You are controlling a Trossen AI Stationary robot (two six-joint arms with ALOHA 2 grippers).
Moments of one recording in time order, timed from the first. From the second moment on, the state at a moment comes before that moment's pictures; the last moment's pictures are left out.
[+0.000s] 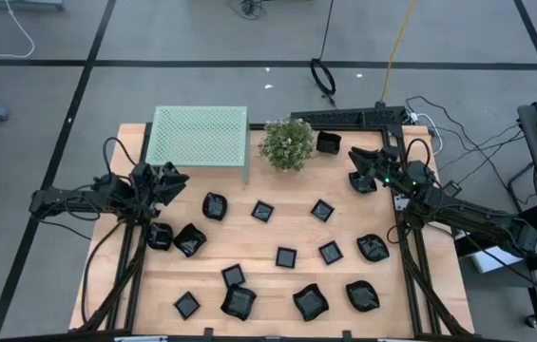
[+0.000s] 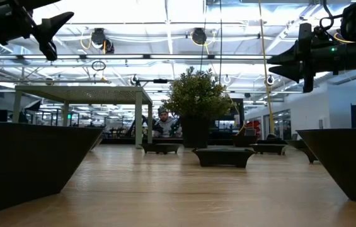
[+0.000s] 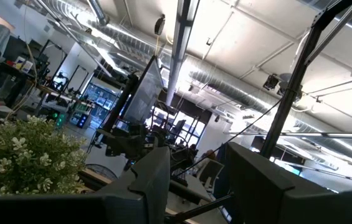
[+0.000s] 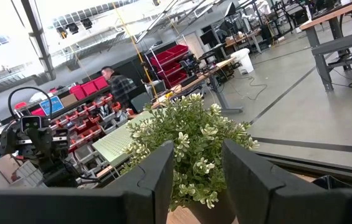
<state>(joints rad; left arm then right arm) 0.00 0.10 0.02 0.54 -0.09 -0.45 -0.55 0.42 0.05 0.48 0.05 0.49</state>
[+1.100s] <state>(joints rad) 0.00 0.10 0.02 0.55 -0.09 -0.45 -0.54 0.42 0.05 0.48 0.05 1.04</state>
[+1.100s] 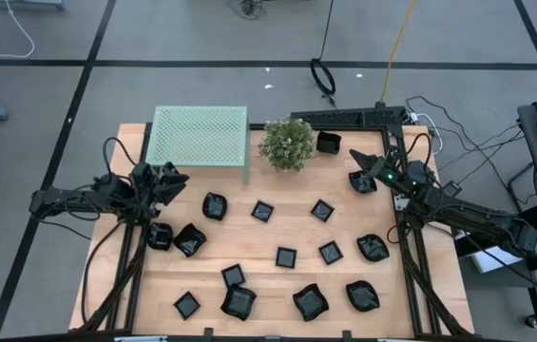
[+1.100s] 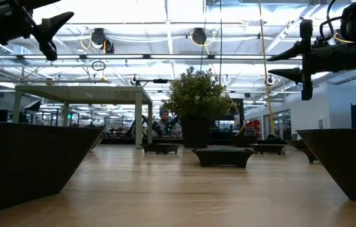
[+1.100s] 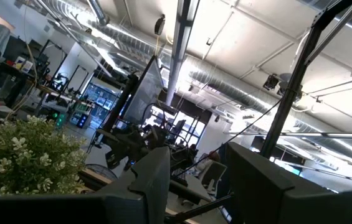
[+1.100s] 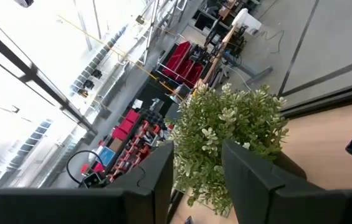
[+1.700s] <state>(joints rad) 0.00 0.10 0.02 0.60 -0.14 -0.48 -0.54 0.42 0.05 0.47 0.05 0.92</state>
